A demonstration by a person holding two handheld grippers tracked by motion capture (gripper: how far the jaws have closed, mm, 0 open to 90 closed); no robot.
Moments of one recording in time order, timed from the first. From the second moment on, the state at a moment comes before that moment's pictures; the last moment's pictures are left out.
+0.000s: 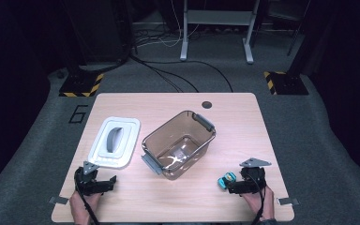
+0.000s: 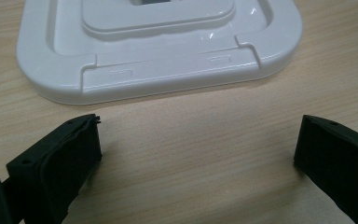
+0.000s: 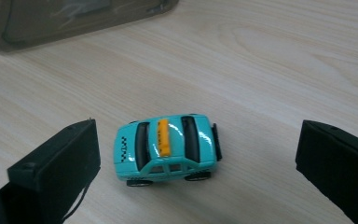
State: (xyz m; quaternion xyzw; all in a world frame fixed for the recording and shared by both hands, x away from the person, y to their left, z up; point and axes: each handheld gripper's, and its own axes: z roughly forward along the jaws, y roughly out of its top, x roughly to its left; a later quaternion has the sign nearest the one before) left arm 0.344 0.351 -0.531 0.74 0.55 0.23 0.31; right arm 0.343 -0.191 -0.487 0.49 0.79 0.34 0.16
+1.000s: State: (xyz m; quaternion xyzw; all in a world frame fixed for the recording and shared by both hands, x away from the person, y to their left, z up) left arm 0.344 0.351 -0.531 0.74 0.55 0.23 0.31; right arm 0.348 -0.163 -0.511 0.46 0.83 0.29 0.16
